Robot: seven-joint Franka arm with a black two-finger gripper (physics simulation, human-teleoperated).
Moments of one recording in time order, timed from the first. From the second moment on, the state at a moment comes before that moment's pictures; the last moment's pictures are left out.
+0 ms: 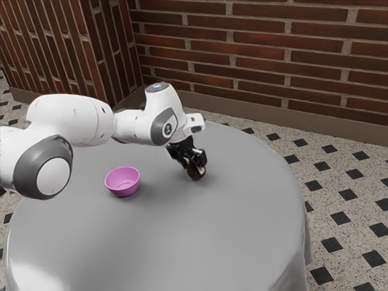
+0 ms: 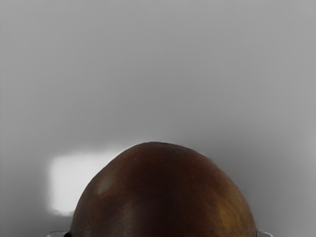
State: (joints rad) arm -0.08 0.76 0.03 -1.42 -0.19 2.35 0.16
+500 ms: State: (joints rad) arm -0.07 0.79 0.00 -1.43 -0.19 2.47 0.18
